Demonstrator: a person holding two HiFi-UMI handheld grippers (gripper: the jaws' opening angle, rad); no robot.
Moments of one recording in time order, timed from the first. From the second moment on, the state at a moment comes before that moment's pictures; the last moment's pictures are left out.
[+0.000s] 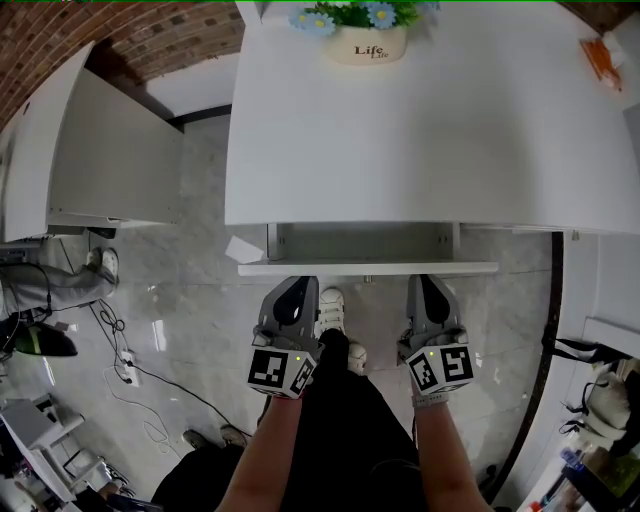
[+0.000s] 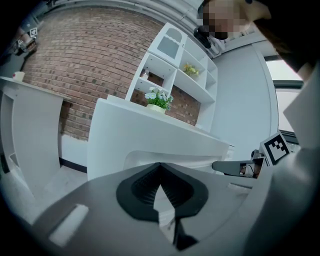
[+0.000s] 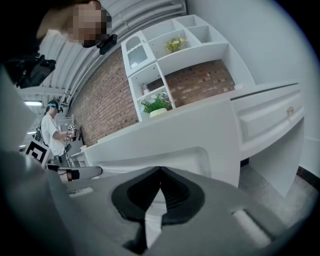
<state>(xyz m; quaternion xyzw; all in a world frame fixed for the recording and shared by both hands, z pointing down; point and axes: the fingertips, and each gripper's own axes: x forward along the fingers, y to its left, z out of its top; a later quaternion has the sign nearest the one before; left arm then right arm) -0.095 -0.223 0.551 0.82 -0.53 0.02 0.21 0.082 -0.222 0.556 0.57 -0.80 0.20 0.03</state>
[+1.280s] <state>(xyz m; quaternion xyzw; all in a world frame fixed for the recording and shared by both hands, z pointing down) -0.093 -0.272 0.552 0.82 -0.53 0.02 0.21 0.084 -0.270 0.557 0.58 -0.79 0.21 0.02</state>
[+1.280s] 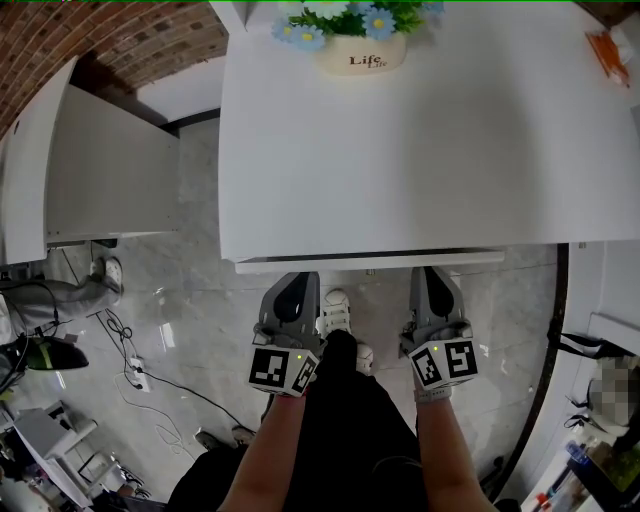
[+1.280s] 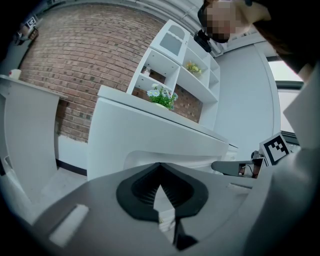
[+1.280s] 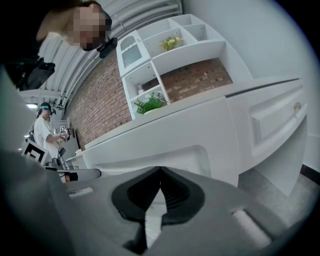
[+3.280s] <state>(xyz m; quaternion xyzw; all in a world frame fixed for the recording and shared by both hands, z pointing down) -0.104 -0.279 0.525 0.82 -0.54 0.01 0.19 0.095 -0.268 0.513 0.57 -0.80 0.16 0.02</state>
